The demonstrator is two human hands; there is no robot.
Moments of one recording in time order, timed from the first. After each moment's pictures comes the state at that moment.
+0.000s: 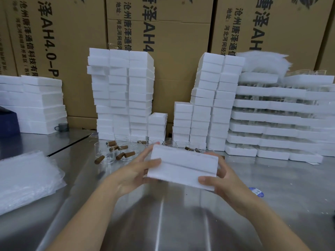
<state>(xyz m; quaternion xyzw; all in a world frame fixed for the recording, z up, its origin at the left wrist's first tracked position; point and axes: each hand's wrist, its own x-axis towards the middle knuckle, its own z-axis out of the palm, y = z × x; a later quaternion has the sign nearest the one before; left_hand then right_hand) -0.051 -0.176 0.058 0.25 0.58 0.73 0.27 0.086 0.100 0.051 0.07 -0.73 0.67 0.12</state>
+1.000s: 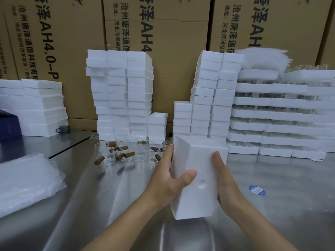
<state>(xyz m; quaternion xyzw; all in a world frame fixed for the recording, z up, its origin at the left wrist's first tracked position) 0.021 -0.107 0.050 0.39 0.63 0.68 -0.03 0.100 0.052 0.064 0.05 -0.65 0.74 0.18</state>
